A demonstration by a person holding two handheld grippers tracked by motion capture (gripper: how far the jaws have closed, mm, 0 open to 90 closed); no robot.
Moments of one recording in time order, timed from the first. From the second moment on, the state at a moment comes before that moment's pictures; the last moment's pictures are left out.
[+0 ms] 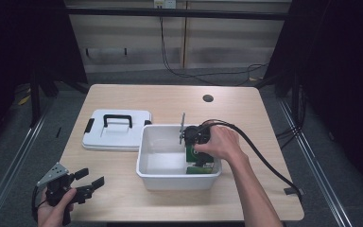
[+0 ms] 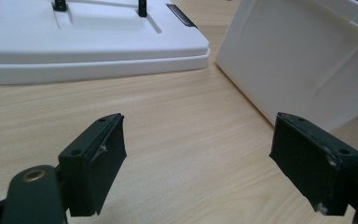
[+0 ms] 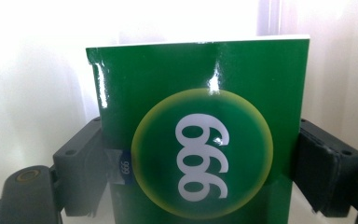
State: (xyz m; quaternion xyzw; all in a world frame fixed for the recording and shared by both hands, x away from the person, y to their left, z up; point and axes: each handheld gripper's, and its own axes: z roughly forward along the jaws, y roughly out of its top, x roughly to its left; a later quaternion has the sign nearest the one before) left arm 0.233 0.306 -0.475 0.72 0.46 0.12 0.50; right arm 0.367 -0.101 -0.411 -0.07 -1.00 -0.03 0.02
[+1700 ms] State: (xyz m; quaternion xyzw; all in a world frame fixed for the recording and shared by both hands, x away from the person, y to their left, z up) left arm 0.236 0.304 -0.476 0.72 0.46 0.11 0.50; right arm 0.367 -0.105 -0.399 -0.09 -1.00 -0.03 0.02
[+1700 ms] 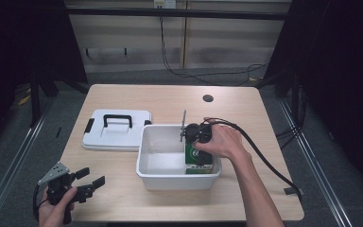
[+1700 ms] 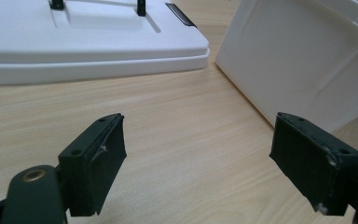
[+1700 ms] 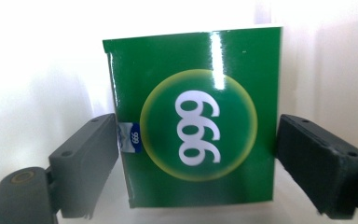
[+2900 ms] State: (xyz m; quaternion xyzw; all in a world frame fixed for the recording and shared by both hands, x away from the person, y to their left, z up) left arm 0.232 0.306 -0.476 0.72 0.46 0.12 0.50; right arm 0.351 -0.145 -0.361 -0.15 -0.97 -0.19 0.00
